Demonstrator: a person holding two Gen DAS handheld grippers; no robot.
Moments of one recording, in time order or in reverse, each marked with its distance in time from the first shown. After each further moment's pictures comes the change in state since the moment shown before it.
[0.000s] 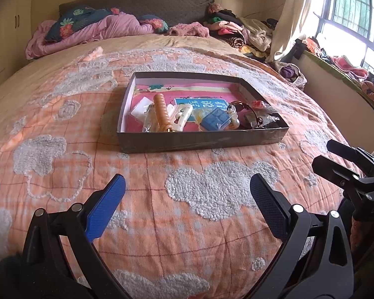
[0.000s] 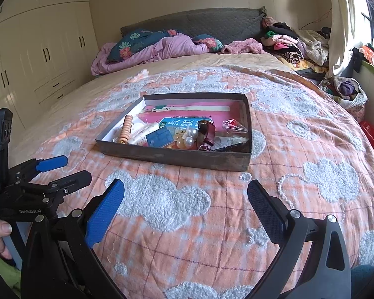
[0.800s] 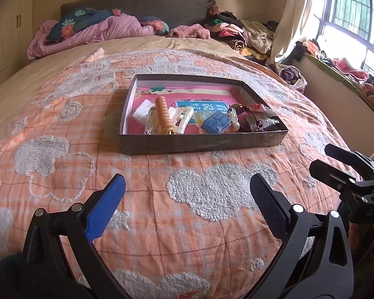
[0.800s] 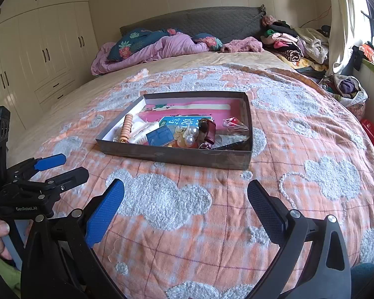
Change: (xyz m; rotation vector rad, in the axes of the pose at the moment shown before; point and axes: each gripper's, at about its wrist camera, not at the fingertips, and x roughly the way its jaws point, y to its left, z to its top) left arm -0.002 0.002 0.001 -0.004 -0.006 -0.001; right arm 0.002 0.000 -0.002 0.005 0.004 0.001
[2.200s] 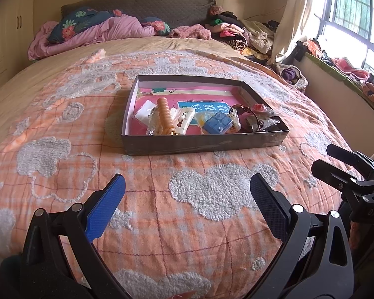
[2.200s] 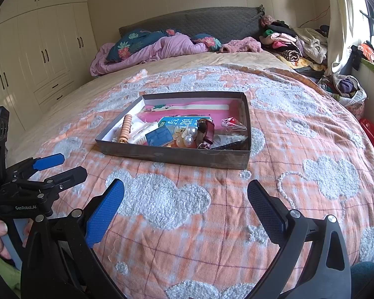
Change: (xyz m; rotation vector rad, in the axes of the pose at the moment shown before) left arm -0.004 0.002 0.003 0.005 -0.003 0.007; right arm -0.002 -0.001 0.000 0.004 -0.003 -0.003
